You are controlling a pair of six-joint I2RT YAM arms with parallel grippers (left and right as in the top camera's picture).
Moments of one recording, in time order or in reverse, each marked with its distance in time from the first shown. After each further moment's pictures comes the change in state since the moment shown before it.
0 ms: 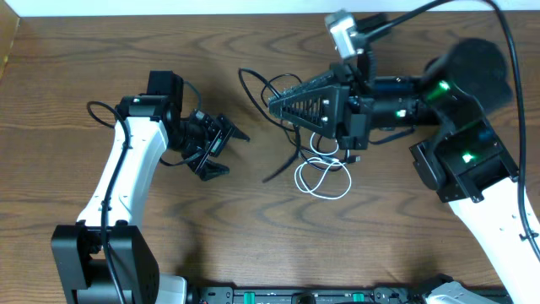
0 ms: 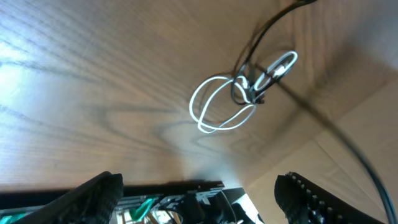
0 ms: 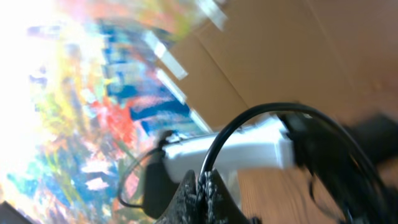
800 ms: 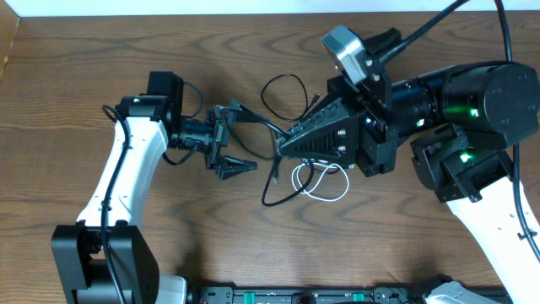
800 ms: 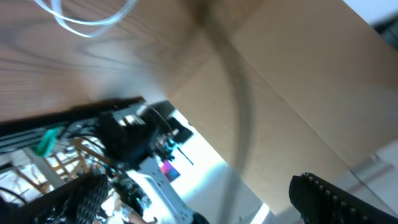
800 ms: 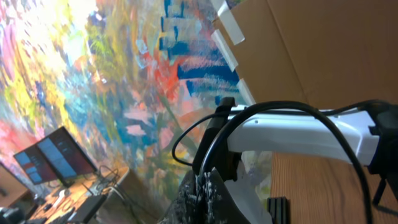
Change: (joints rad) left arm 0.003 0.000 0.000 0.008 0.546 -0.002; right arm 0.006 0.008 0.005 0.250 -0.266 0.166
